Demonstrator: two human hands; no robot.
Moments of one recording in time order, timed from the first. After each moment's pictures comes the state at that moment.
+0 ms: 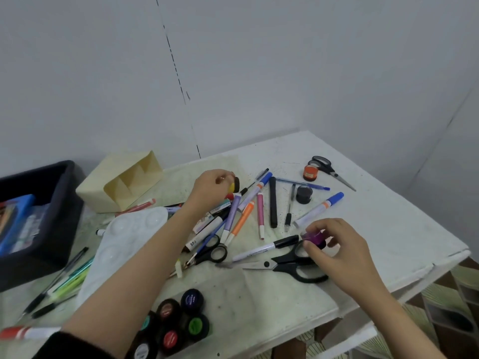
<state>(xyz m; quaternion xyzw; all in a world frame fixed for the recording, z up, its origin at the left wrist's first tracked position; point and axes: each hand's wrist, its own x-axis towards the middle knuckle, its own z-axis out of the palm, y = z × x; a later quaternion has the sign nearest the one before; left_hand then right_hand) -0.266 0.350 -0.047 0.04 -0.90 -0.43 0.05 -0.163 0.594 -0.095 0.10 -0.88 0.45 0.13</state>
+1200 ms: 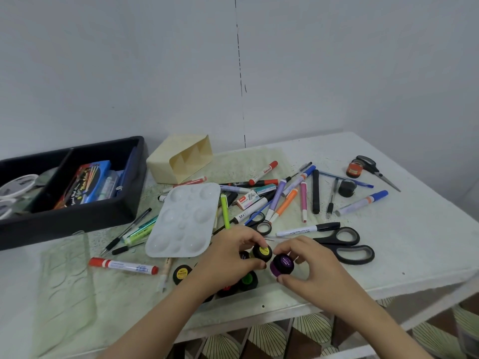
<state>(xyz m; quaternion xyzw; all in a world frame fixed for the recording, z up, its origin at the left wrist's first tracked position) -0.087 0.310 -0.083 -0.07 -0.90 -0.44 0.02 -0.105 0.507 -0.093 0.30 -0.86 0.41 -0.04</state>
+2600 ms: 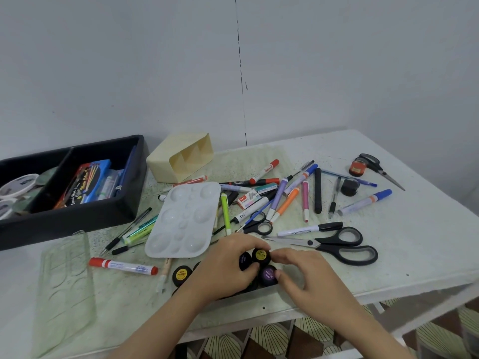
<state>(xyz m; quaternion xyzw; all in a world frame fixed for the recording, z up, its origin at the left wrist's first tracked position) -0.084 0.302 -0.098 -0.15 -0.93 -0.33 0.06 -0.100 0.501 -0.116 0.29 -0.89 0.36 -0.01</state>
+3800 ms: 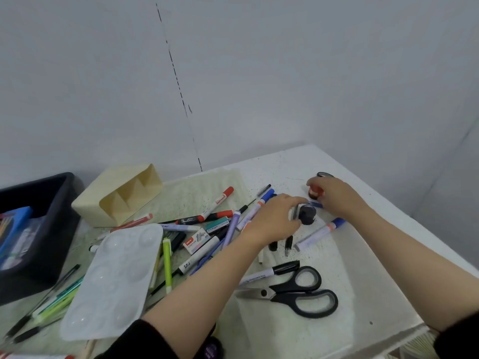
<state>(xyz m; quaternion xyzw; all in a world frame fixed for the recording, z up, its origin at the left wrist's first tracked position) -0.291 0.451 -0.082 -0.18 -0.93 -0.32 -0.03 -0.364 0.629 -0.095 0.13 -0.98 0.15 0.04</state>
